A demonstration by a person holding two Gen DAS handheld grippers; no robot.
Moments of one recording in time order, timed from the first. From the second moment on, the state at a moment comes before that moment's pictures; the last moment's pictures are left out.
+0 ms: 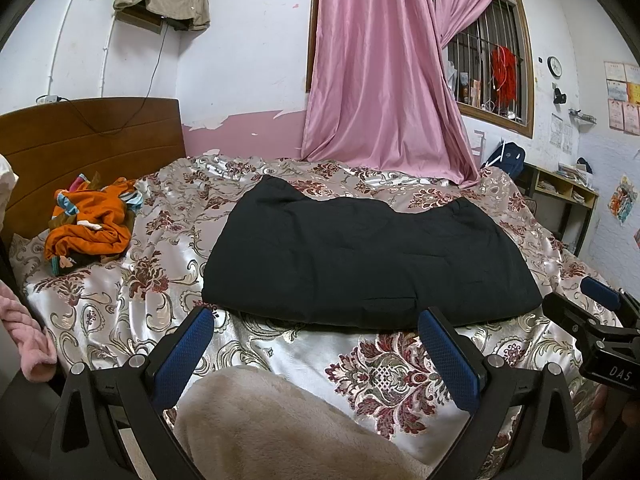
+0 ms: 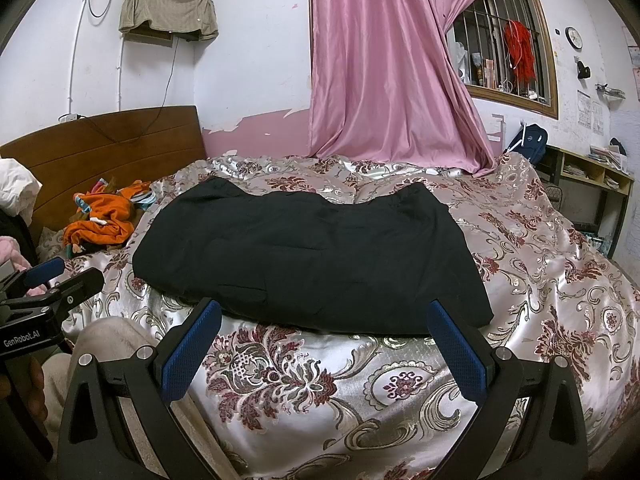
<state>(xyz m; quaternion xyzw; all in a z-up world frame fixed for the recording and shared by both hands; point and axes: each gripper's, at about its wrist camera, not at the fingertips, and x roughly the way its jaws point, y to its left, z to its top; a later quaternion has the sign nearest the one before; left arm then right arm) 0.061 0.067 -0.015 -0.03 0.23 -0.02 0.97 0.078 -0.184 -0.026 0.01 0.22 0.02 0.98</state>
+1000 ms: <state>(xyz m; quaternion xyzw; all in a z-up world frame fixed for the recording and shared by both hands) 0.061 0.070 -0.015 -0.03 0.23 -0.02 0.97 0.078 -0.185 -0.026 0.01 0.22 0.02 0.98</state>
